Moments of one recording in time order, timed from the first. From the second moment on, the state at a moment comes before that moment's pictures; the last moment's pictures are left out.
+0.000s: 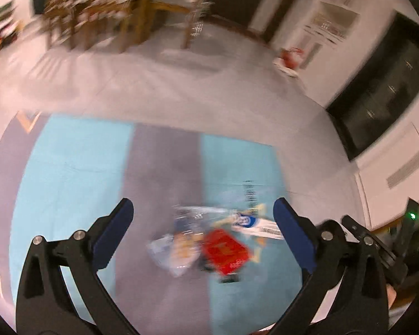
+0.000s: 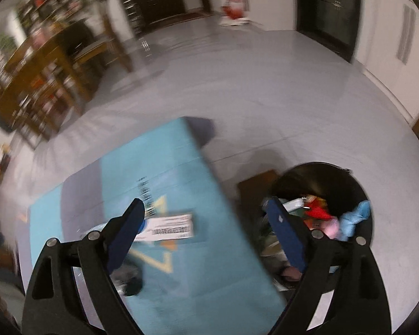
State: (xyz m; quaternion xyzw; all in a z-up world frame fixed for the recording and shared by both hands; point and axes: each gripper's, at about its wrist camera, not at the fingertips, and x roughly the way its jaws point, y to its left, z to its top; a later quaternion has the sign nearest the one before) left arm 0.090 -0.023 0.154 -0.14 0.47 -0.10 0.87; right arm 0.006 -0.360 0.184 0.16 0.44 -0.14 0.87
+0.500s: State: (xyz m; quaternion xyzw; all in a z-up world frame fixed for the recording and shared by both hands) left arm 0.116 0.031 0.045 -0.14 0.54 -0.04 0.83; right arm 0.066 -0.238 0.139 0.10 0.52 -0.04 0.85
